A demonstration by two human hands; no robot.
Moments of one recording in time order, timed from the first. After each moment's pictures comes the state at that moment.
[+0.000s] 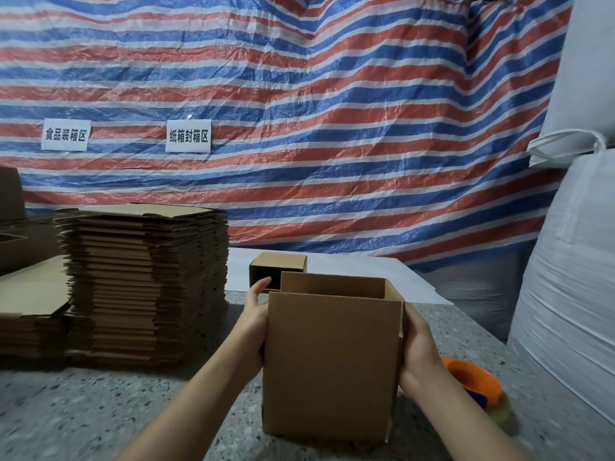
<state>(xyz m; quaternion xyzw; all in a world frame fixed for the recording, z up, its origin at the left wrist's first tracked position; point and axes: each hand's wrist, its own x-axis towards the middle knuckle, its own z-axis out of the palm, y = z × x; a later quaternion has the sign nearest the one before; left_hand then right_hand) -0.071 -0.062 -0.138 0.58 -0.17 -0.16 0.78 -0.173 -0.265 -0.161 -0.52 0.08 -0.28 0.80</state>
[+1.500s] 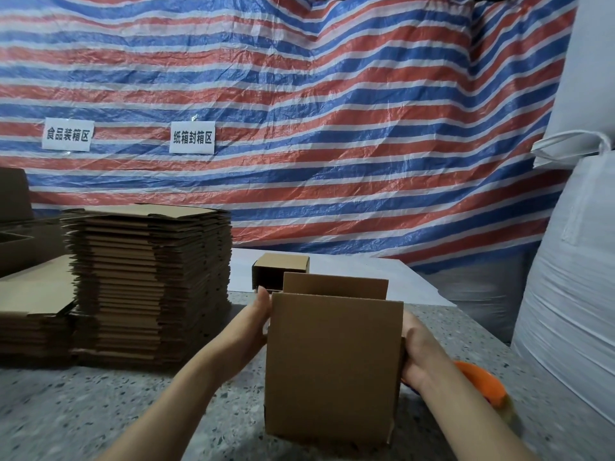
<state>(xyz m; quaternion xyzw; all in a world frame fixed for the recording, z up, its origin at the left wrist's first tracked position) -0.057 -0.038 -0.149 0.62 -0.37 -0.19 0.67 -0.171 -0.269 -0.146 -0.61 0.16 -0.20 0.75</state>
